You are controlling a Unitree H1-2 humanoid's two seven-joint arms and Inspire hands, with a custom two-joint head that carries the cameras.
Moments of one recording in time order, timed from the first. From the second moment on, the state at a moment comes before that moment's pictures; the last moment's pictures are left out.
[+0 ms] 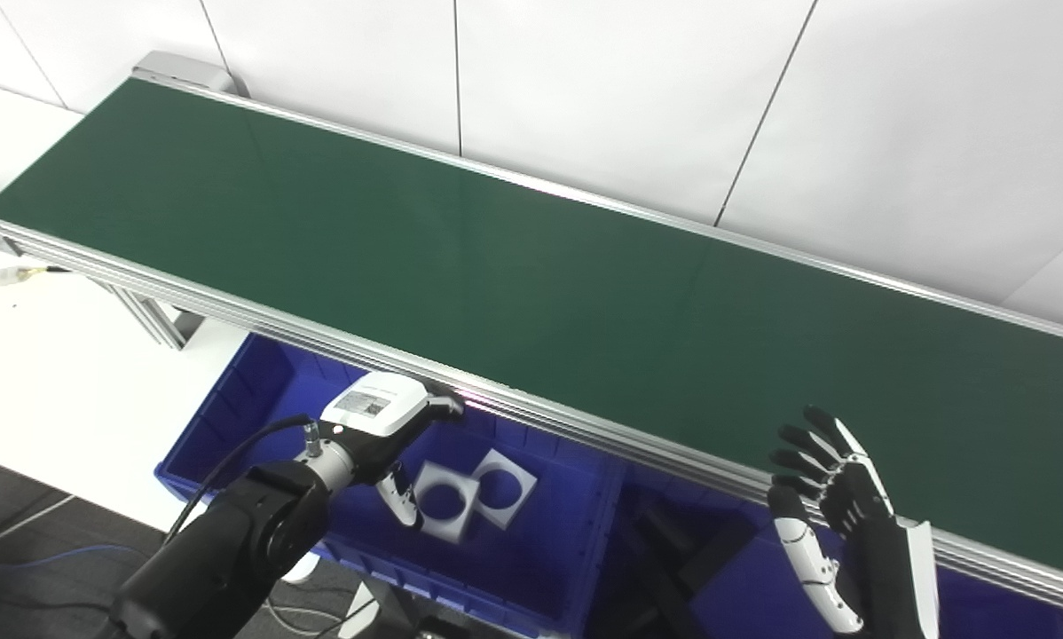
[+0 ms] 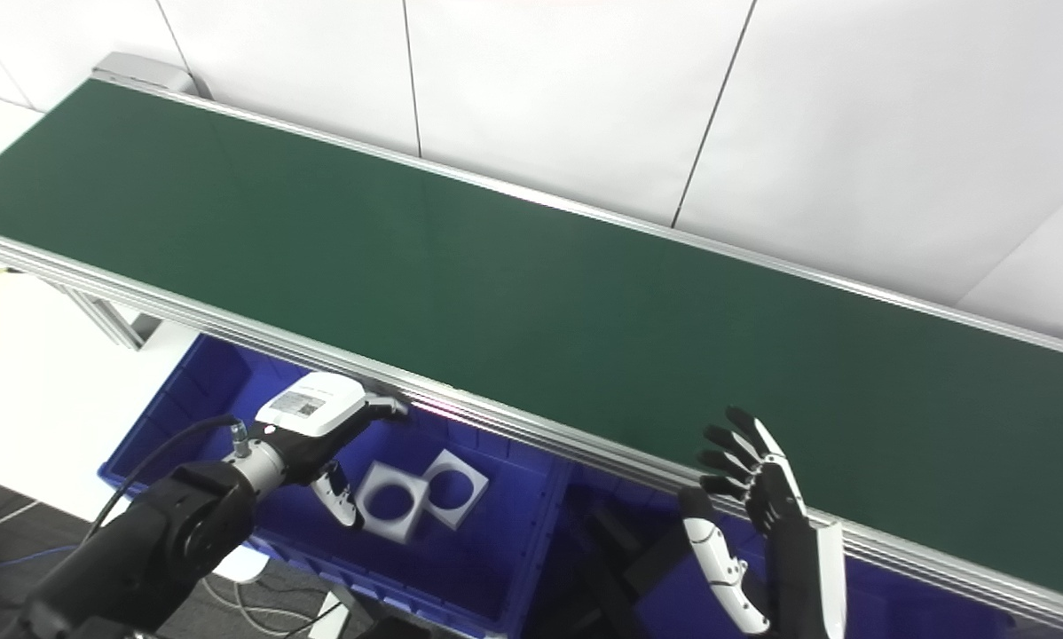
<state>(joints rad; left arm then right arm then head) 0.17 0.42 -0.32 -0.14 0.99 0.13 -0.29 0.42 -0.08 0.17 -0.38 -0.23 -0.16 0.02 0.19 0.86</state>
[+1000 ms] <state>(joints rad) 0.19 0.36 -0.05 -0.71 0.35 0.24 -0.55 0.42 -0.05 0.18 -0.30 -0.25 -0.17 0.01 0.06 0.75</state>
